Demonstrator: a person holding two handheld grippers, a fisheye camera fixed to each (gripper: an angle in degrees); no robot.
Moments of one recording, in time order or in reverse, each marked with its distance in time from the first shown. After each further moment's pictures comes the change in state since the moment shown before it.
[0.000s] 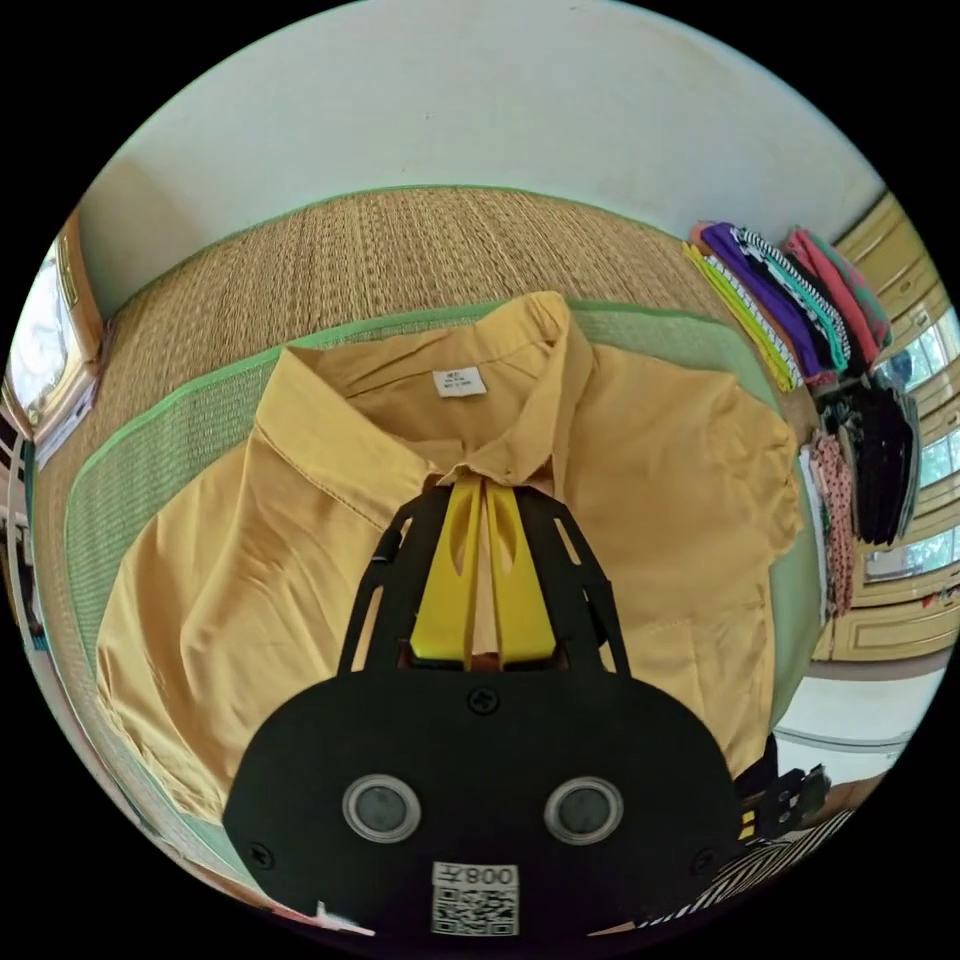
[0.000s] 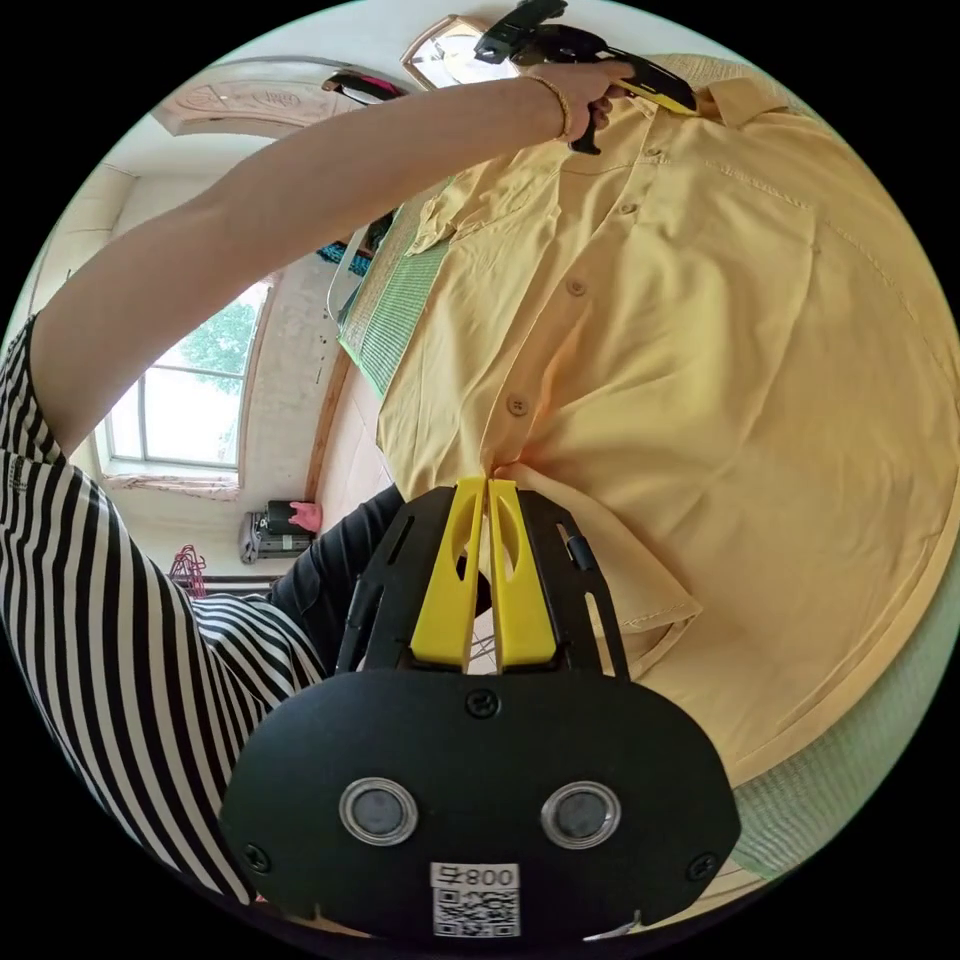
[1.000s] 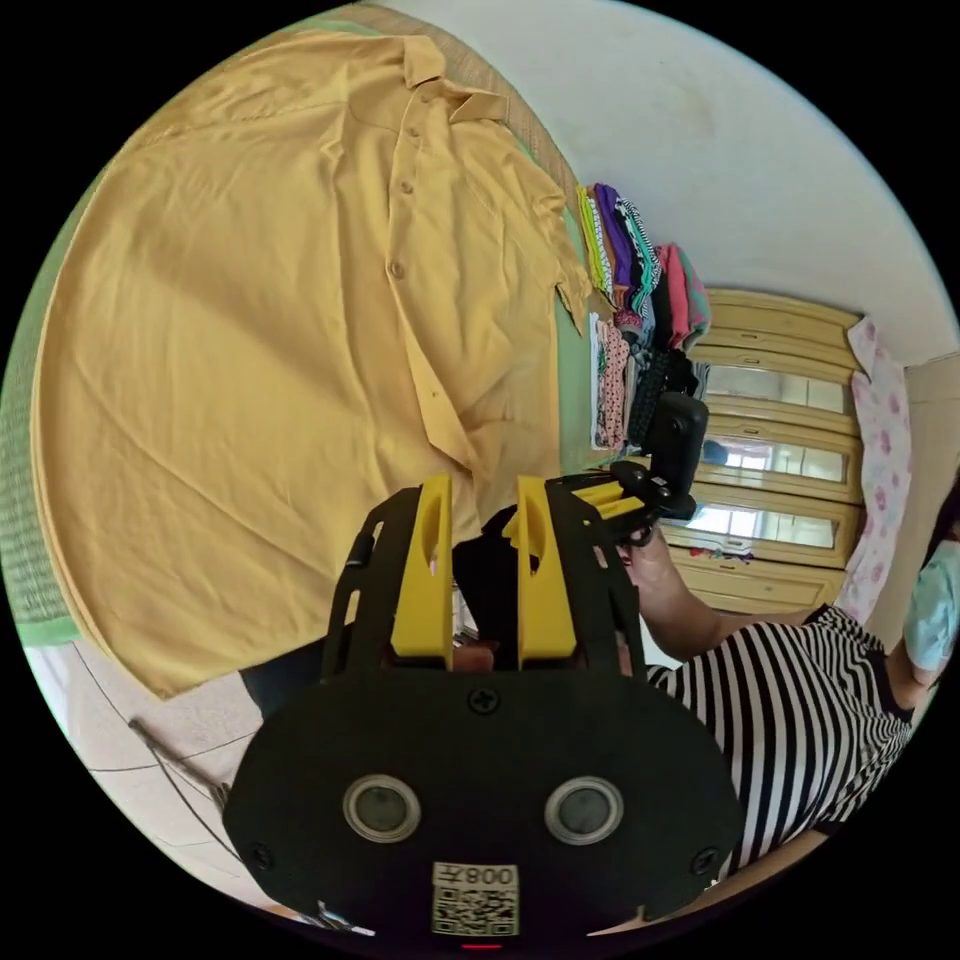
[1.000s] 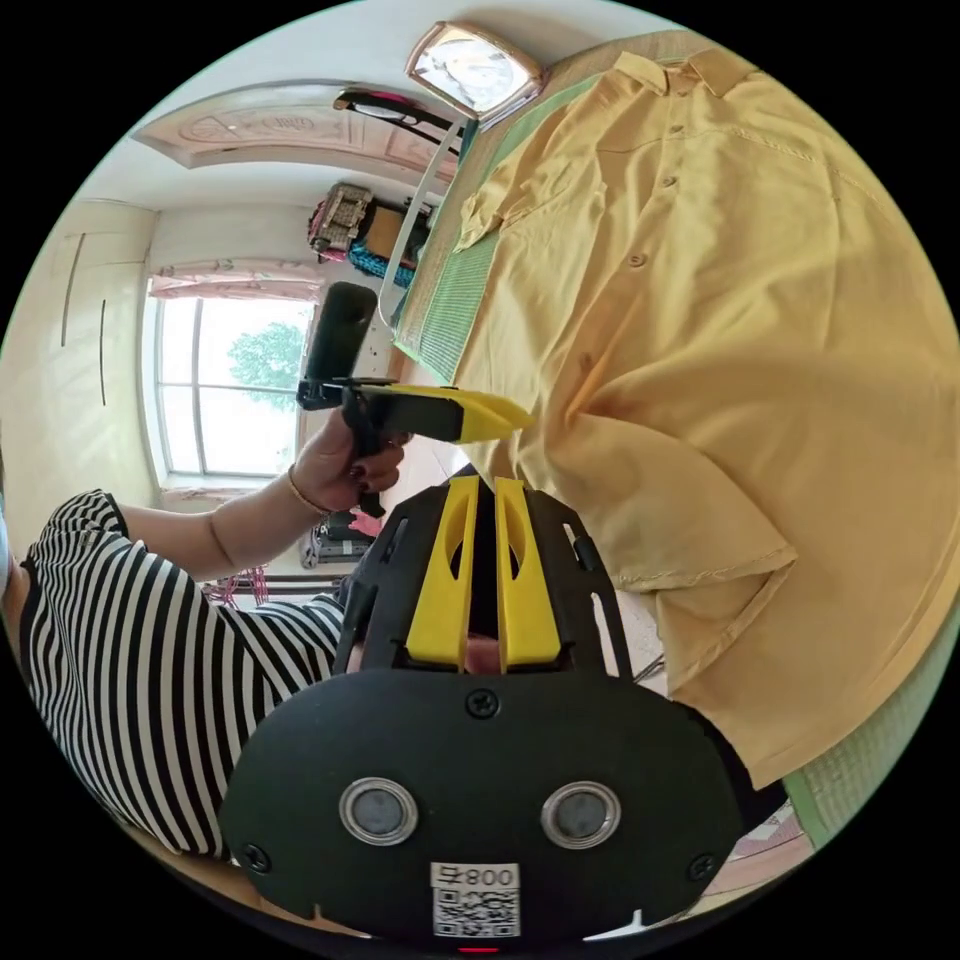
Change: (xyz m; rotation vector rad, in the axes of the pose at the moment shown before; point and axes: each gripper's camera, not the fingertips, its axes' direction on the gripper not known) left arm -0.107 0.344 -0.007 -0.194 0.727 -0.295; right arm -0.026 0.022 -0.038 0.008 -0.177 0.033
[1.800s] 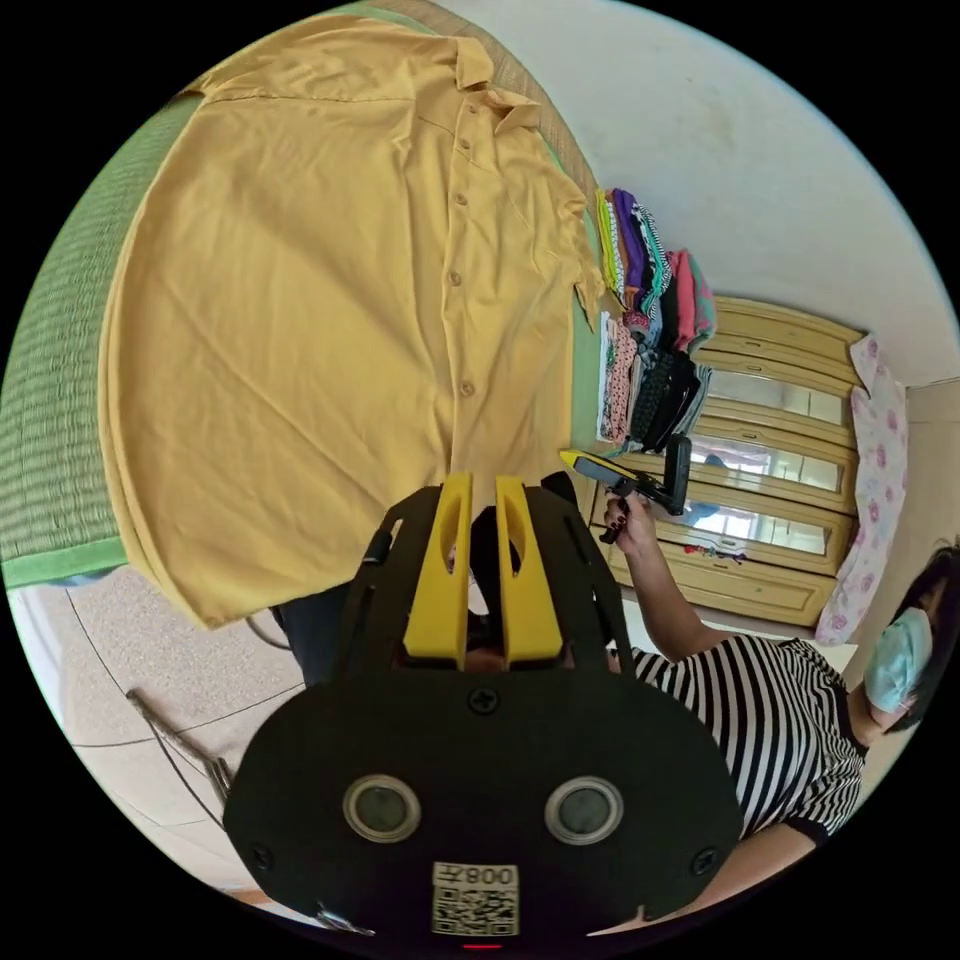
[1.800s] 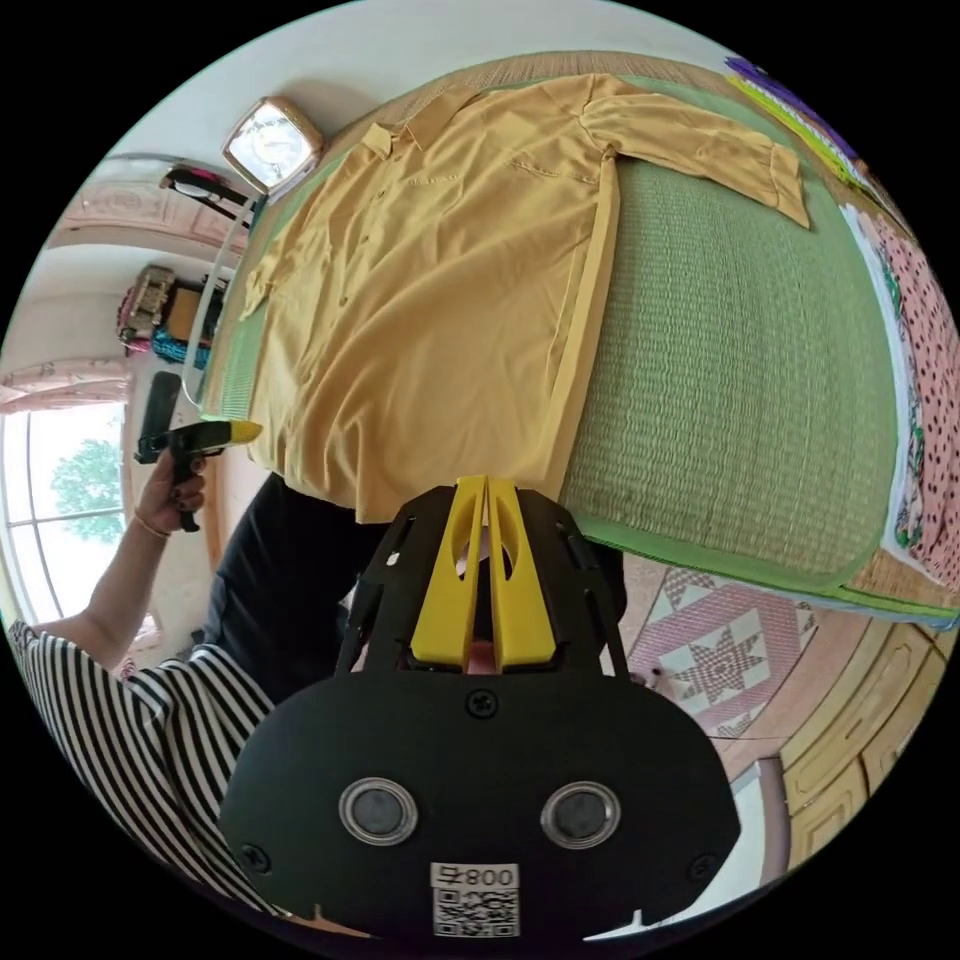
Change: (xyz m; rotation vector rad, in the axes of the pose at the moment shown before) left arm -0.116 0.063 -0.042 -0.025 -0.022 -0.047; right arm 0.013 0.071 -0.053 0.169 0.538 0.354
